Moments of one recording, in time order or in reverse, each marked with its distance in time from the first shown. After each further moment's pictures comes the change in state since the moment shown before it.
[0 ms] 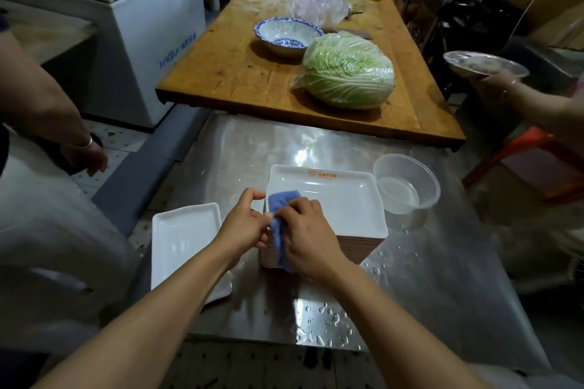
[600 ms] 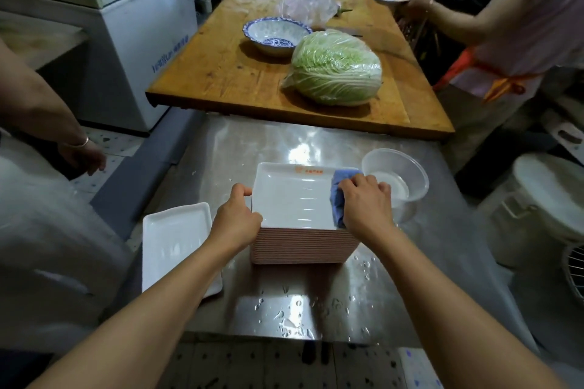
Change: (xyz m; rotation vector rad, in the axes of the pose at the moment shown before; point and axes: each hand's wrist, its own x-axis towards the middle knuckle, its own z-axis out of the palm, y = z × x) left_hand 0.001 0.006 0.014 0.397 0.170 0.035; right_hand -0.007 0.091 -0.045 -0.428 0.042 0.323
